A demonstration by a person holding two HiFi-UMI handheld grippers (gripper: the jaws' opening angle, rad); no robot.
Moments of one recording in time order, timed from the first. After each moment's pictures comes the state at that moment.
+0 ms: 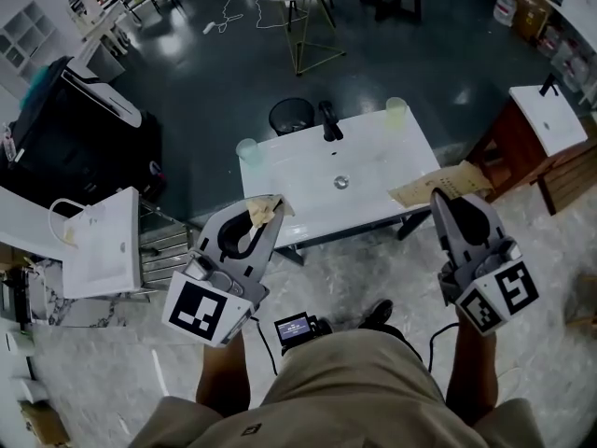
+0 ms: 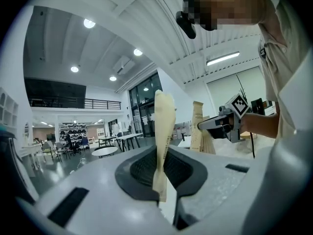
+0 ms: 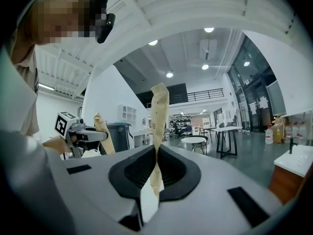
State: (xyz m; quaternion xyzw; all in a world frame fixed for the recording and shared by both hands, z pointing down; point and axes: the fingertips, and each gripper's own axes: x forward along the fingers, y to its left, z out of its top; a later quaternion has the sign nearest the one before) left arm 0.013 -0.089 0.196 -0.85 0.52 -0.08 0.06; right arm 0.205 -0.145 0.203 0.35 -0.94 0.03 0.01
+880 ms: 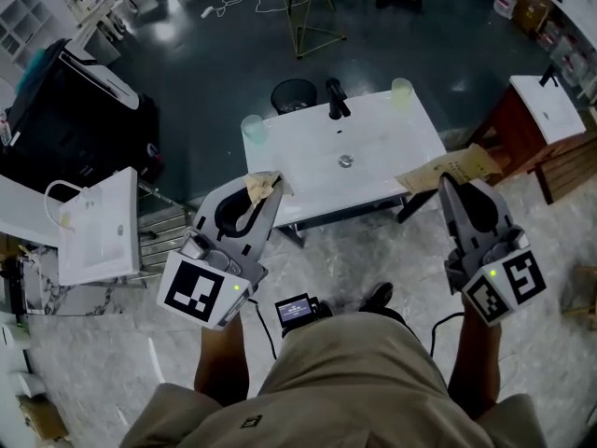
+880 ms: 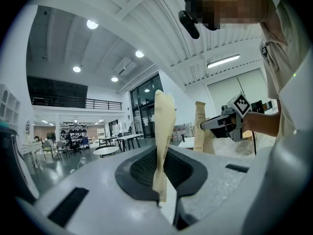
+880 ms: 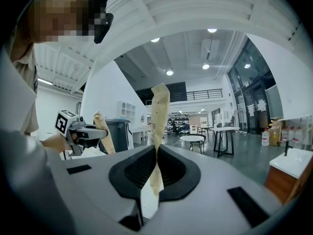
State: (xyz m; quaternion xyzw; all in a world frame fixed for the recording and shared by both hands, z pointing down) left arm -0.011 -0.078 0.189 -0.85 0.52 -0.08 0.06; right arm 0.193 -0.130 0.189 0.36 -0.93 0.03 0.03
